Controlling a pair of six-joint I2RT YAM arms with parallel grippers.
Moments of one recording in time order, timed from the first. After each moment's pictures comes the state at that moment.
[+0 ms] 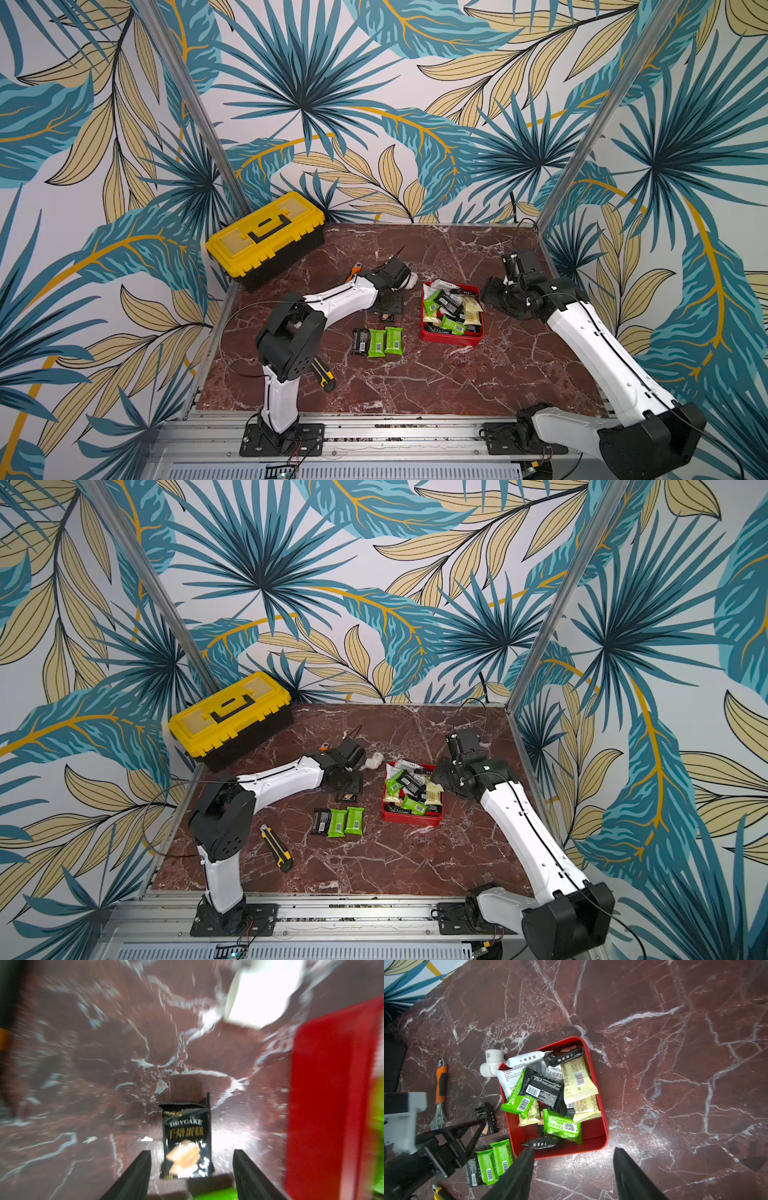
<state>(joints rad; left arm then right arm) -0.67 1.86 1.38 -0.64 -0.11 -0.61 0.25 1.27 1.21 -0.97 0.07 0.64</state>
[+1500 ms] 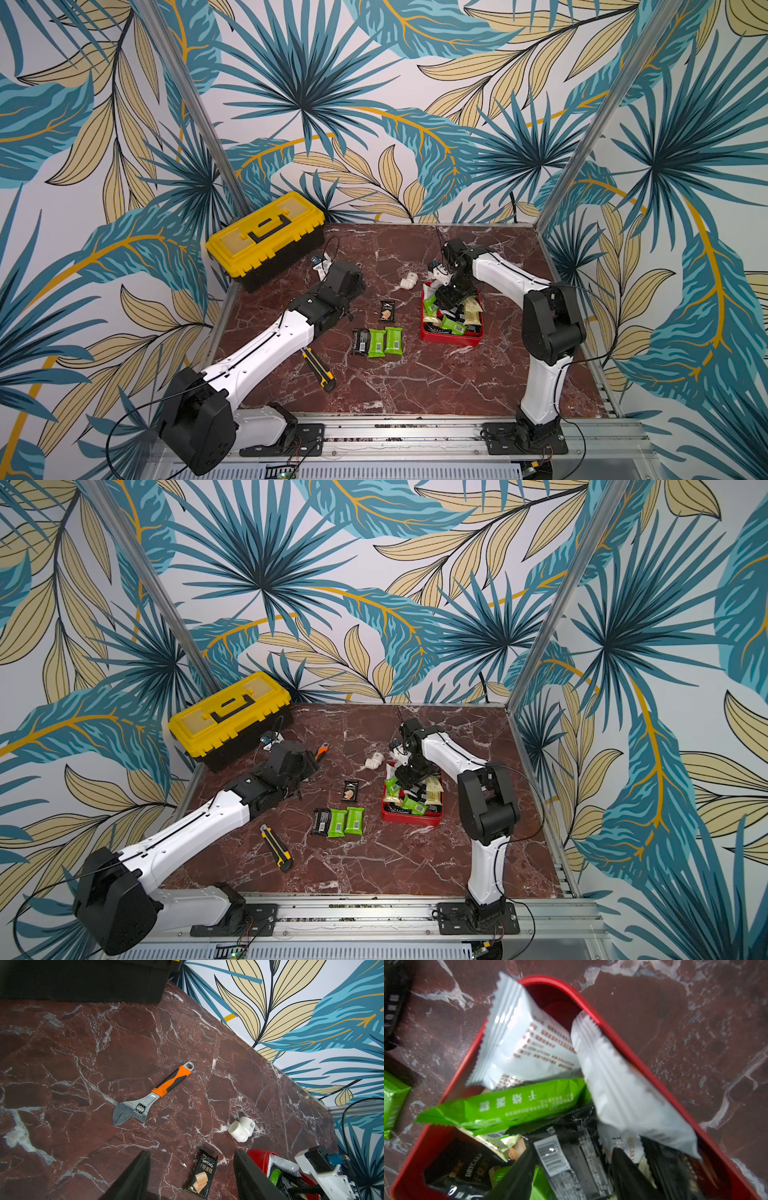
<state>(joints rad) -0.55 1.29 0.98 -0.38 -0.42 -0.98 0.34 1.97 1.52 -0.99 -0.05 -0.27</state>
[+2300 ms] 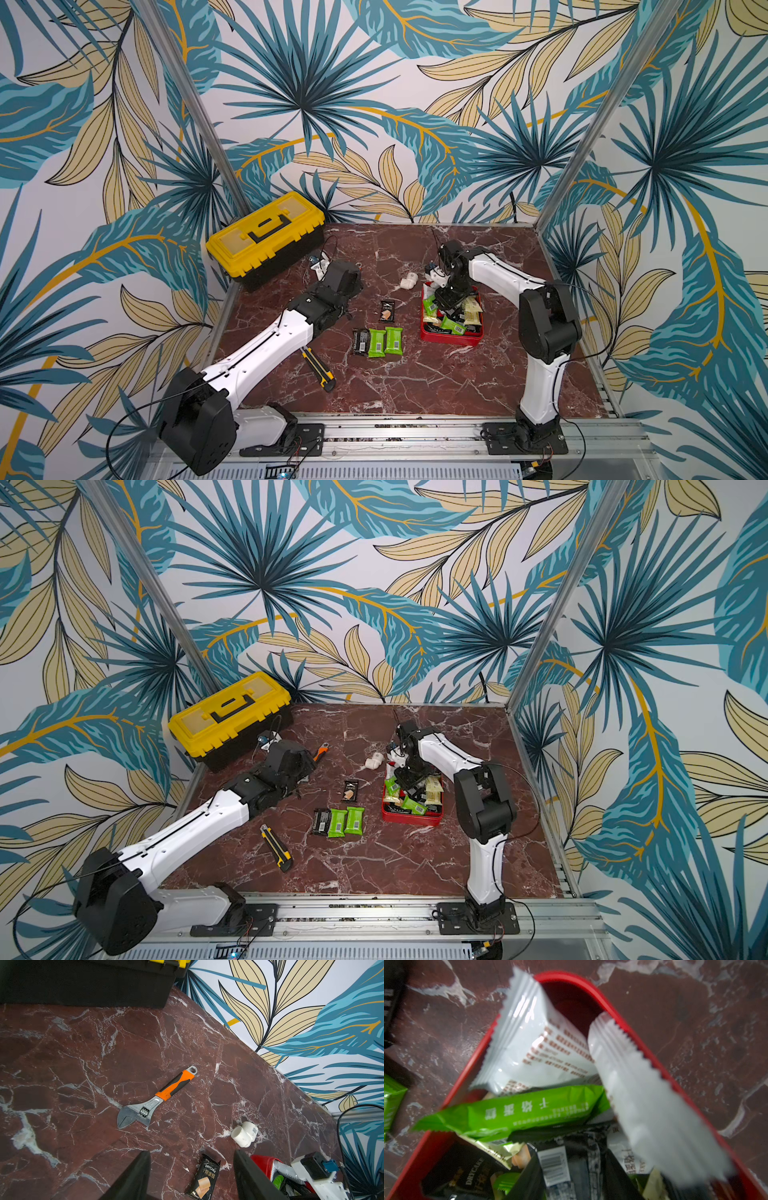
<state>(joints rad) -0.54 1.29 0.98 -0.38 -0.43 -0.98 0.36 1.98 1.52 -0.99 -0.05 -0.27</state>
